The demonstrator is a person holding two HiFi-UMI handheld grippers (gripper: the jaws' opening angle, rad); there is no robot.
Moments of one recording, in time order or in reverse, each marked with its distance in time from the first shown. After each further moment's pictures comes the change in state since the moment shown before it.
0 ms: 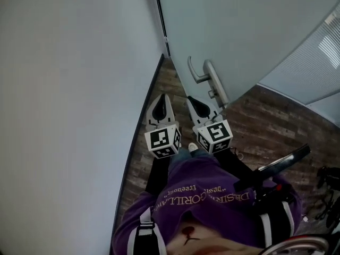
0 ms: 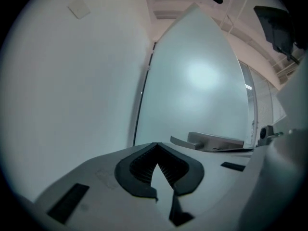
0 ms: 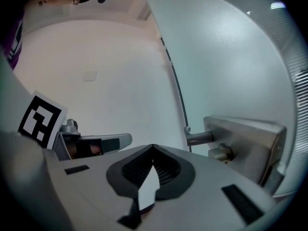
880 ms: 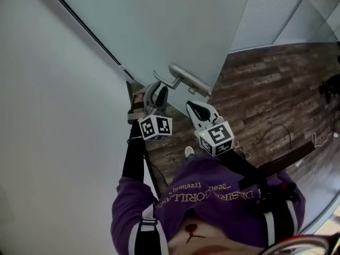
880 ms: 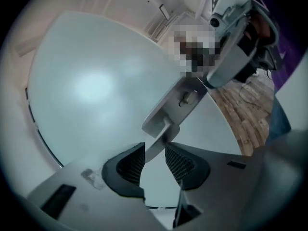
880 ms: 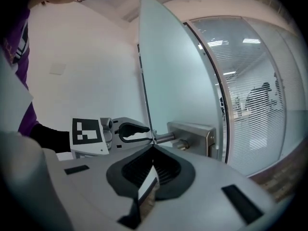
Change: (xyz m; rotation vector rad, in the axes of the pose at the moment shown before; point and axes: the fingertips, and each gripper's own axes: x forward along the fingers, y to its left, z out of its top) left arm 0.091 -0.081 -0.027 1.212 -0.113 -0.772; right arm -0.040 -0.022 0.000 0.083 -0.051 -0.481
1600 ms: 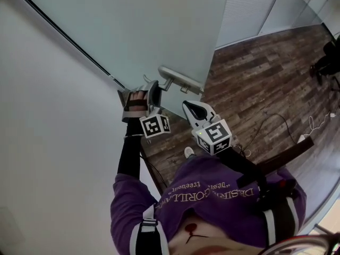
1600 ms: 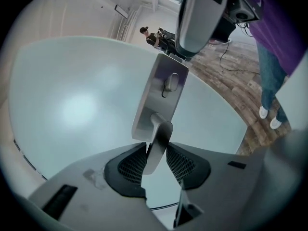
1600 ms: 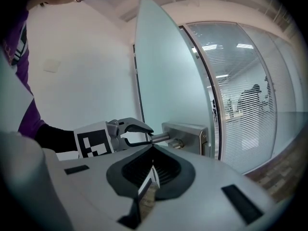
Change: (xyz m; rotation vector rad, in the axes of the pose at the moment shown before) left arm 0.022 -0.005 0.007 0.384 0.037 -0.029; right arm -0.008 -0.004 0.006 0.013 -0.014 -0.097
